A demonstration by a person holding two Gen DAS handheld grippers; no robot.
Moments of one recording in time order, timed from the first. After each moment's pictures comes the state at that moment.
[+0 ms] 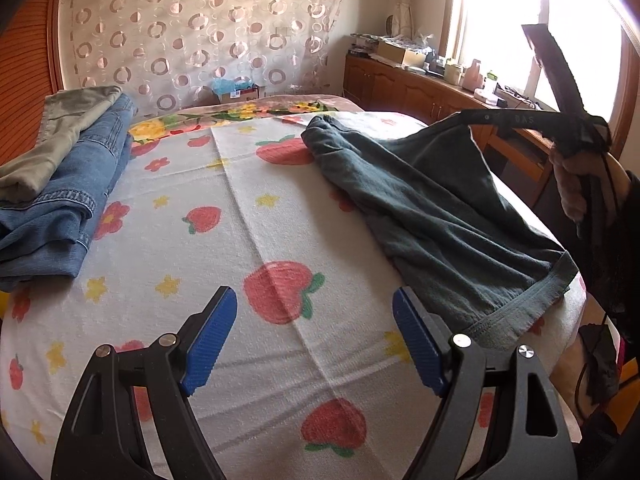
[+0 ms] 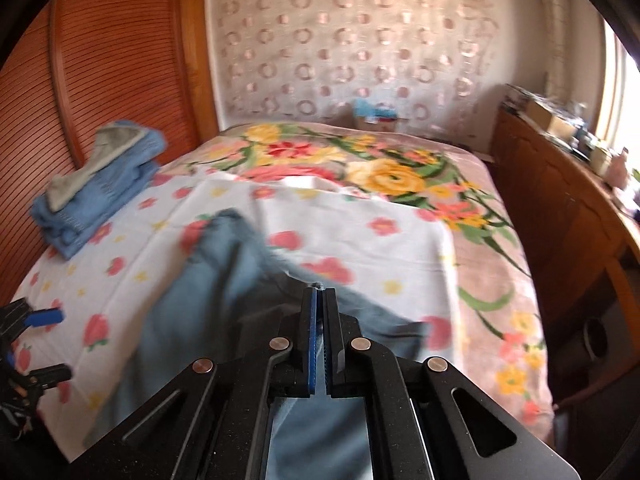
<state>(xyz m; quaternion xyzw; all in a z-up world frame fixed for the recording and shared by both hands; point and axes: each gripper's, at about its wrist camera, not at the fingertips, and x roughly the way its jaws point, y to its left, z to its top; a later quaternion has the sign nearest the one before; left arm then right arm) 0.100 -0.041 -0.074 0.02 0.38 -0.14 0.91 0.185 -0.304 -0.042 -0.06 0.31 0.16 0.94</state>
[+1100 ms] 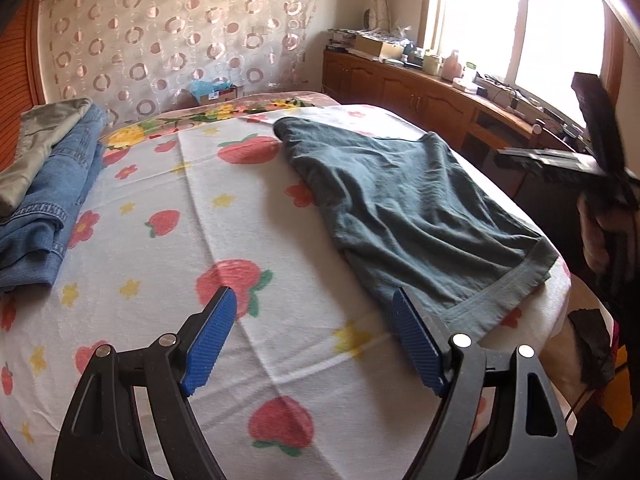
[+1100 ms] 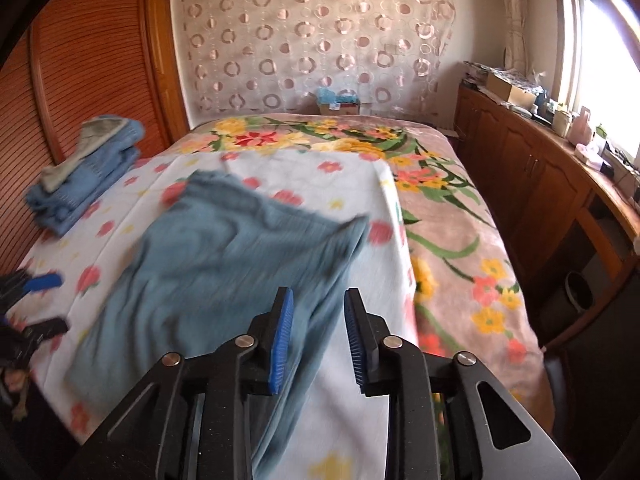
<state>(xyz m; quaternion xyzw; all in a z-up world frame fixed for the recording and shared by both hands) 0.091 -0.070 -0.074 0.04 0.38 -0.18 0.91 0.087 -0.313 -0.051 -0.03 0.32 0.13 0.94</state>
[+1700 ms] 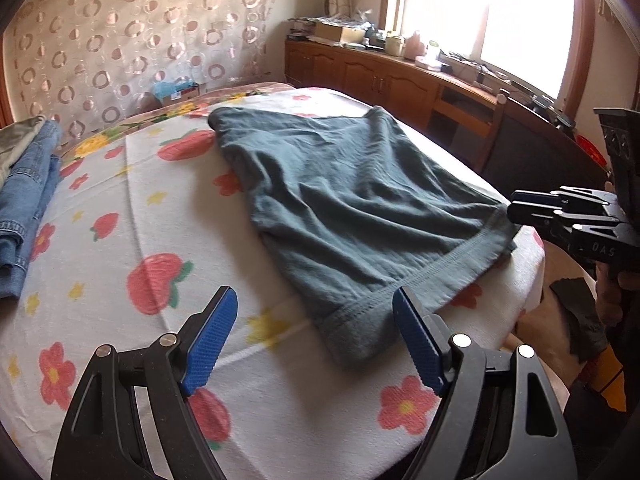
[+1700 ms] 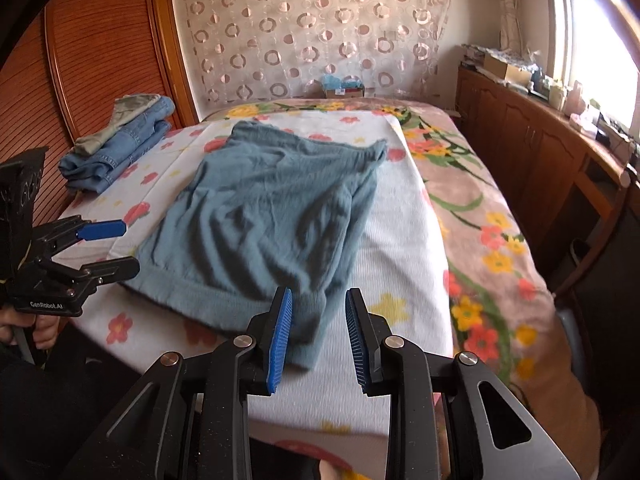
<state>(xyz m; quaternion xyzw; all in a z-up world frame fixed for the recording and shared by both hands) 0.077 -0.110 -0.082 0.06 0.40 -0.23 0.89 -0.008 -0.318 -0.067 -0.01 0.34 0.13 0.93</state>
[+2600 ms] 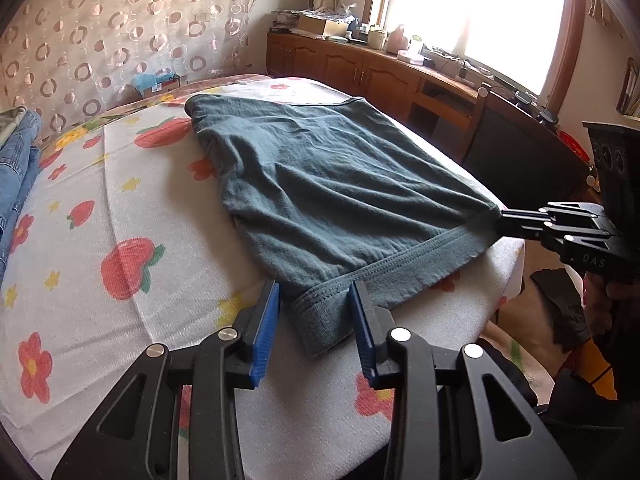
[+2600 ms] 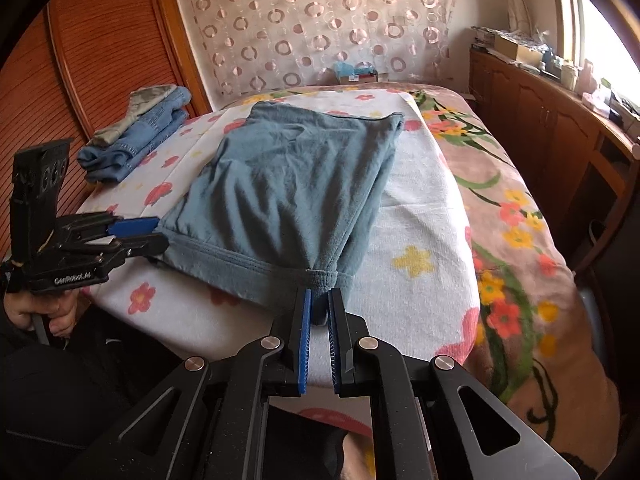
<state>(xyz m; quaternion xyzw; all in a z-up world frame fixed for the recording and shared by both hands) 0.072 -0.111 -0.086 0.05 0.41 -0.26 0.87 -0.025 -0.320 -0.071 0.02 0.36 0.16 0.92</state>
